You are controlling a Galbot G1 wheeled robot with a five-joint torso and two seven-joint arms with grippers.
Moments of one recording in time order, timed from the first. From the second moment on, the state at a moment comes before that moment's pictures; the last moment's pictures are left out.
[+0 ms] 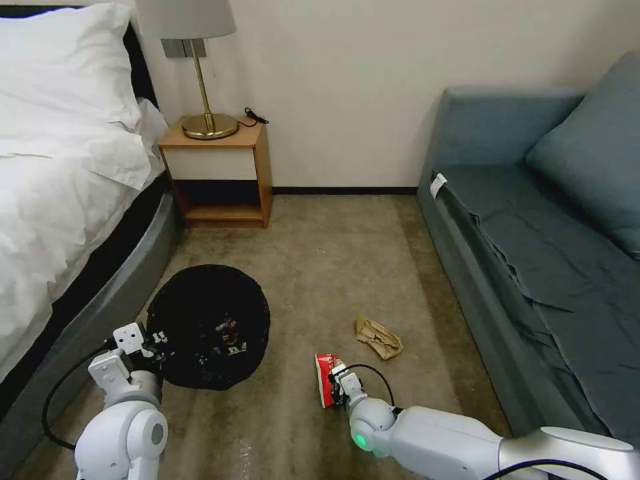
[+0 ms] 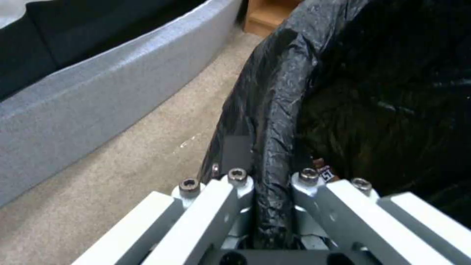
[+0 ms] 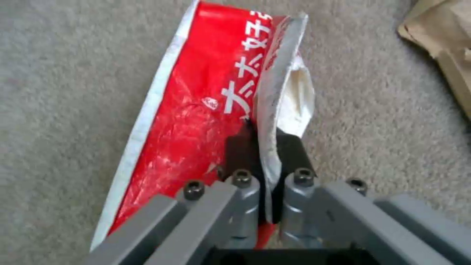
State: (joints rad) left arm 1.47 -1.52 -0.75 -2.19 -0.37 0.58 -0.33; right arm -0.55 1.13 -0.98 1.23 1.03 -0.16 0.60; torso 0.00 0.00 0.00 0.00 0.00
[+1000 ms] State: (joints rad) left arm 1.48 -1.51 -0.71 -2.16 -0.39 0.59 -0.34; right arm -0.45 0.89 -0.58 1.94 1.10 -0.14 0.65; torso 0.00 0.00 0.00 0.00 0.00
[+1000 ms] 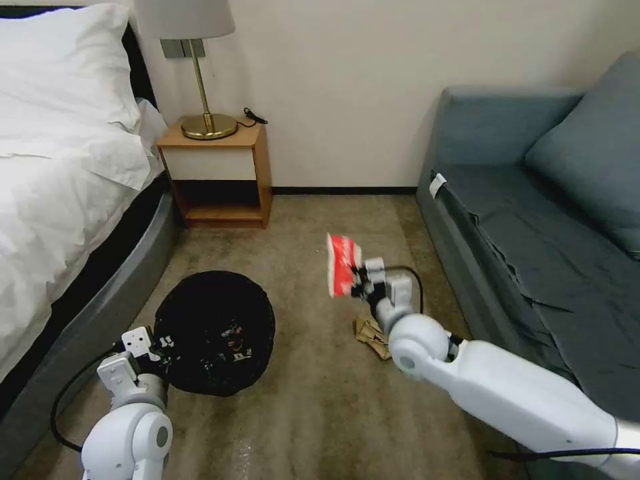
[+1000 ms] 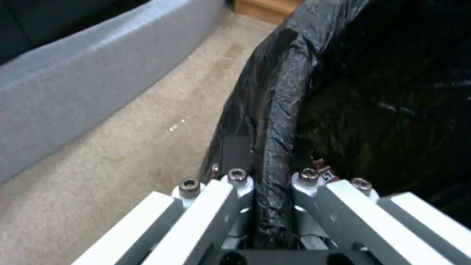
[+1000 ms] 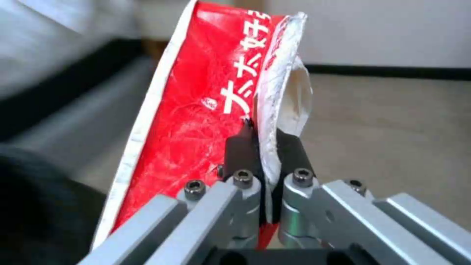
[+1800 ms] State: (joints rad) left arm 1.48 -1.54 -0.68 -2.19 -0.38 0.60 -0.34; right arm -0.38 1.15 -0.97 1.87 1.06 -0.14 0.71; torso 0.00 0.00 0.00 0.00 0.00
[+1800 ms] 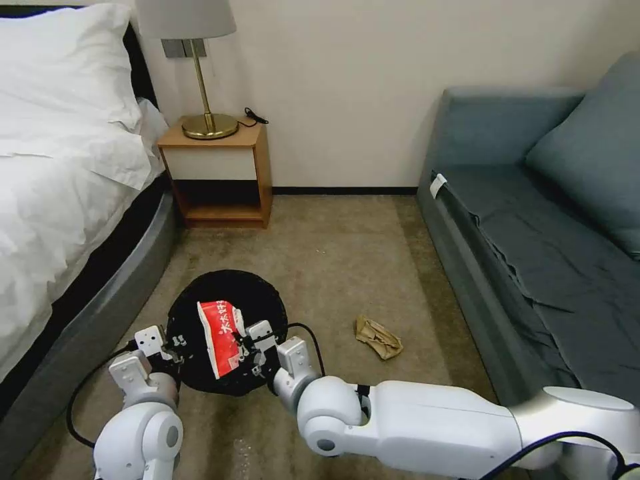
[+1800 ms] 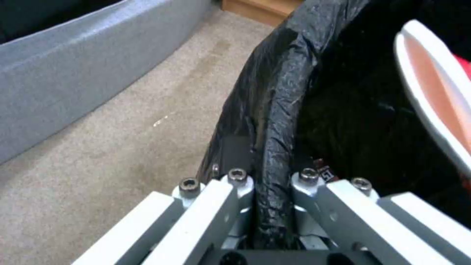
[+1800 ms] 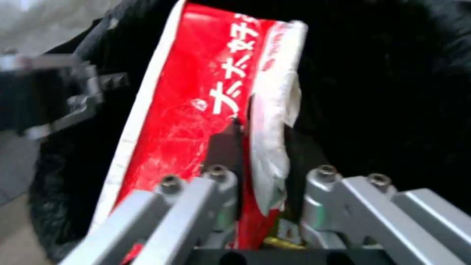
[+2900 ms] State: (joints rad) left arm 1.49 -1.53 -0.74 -2.19 -0.41 0.58 -0.33; right arm -1.19 0.88 0.06 2.24 0.49 -0.03 0.57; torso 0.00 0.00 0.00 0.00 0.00
